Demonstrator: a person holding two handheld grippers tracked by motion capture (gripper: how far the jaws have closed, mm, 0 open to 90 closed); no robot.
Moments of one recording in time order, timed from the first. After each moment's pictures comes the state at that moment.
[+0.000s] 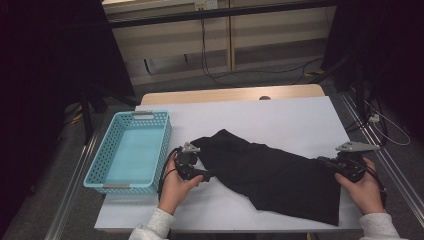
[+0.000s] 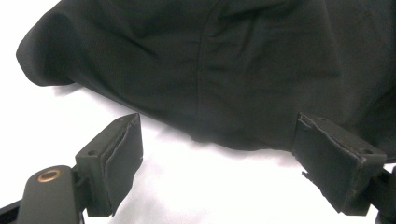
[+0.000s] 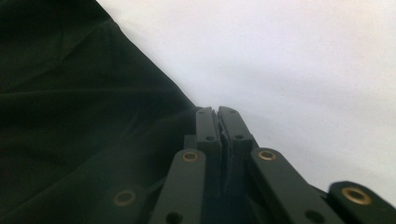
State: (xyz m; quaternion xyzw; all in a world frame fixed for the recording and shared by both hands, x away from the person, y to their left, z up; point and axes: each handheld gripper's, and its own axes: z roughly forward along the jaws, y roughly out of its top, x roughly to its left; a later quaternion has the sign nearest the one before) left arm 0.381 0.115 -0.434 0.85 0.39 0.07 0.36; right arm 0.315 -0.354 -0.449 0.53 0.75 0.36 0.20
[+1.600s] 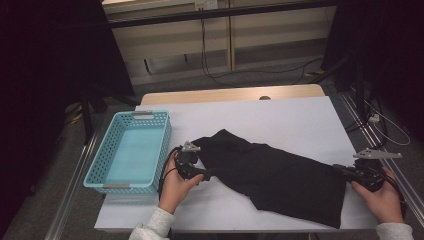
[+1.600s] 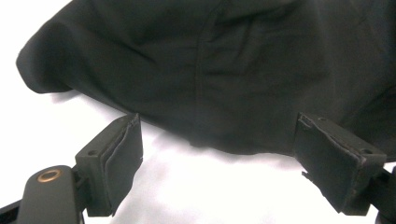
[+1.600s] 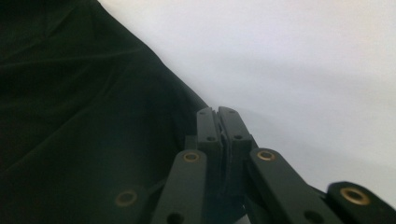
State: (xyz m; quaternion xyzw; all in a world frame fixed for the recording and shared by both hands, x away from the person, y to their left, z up) left arm 0.383 0.115 -0.430 0.84 0.39 0.07 0.36; right arm 0.285 -0.384 -0.447 0.56 0.73 0.34 0.19
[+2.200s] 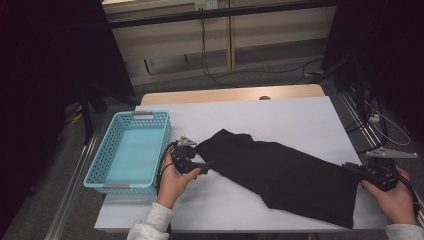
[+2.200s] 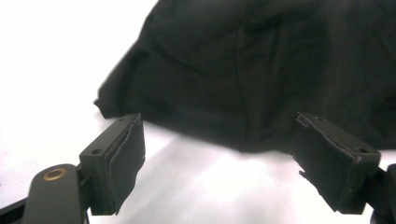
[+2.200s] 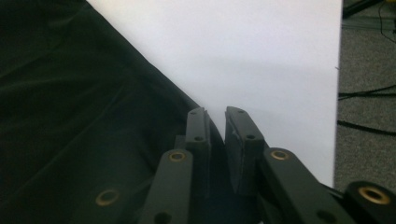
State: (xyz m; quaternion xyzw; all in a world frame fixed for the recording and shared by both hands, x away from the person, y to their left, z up) left arm 0.396 0.121 -0.422 0.83 0.40 0.08 0.38; right arm 0.279 -0.404 -0.439 0.58 0.71 0.34 0.20
